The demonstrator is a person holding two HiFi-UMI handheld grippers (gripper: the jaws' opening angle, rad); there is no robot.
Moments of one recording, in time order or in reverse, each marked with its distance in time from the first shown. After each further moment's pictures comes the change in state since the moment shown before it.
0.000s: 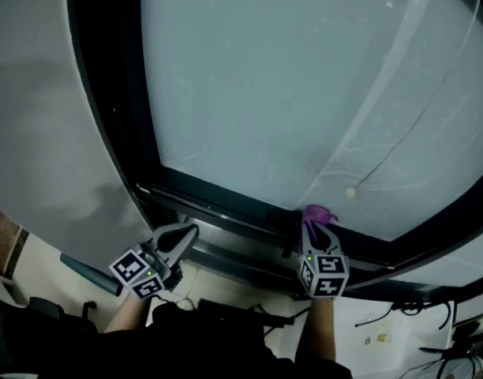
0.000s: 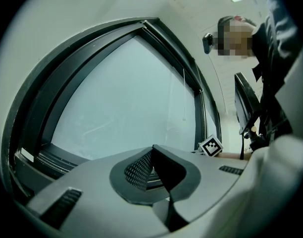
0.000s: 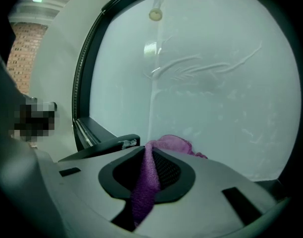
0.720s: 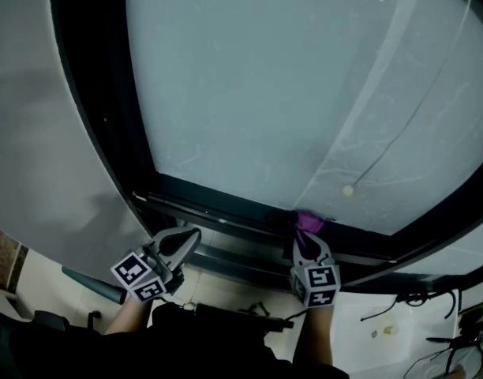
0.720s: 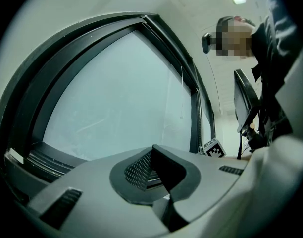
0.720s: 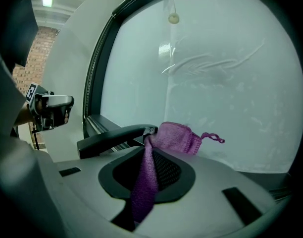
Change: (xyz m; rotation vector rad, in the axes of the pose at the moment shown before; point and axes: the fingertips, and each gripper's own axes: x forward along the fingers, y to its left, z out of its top) left arm 0.009 0.002 -0.003 -0.002 0.036 -0.068; right arm -0.006 0.035 -0.015 -0.016 -0.044 0.077
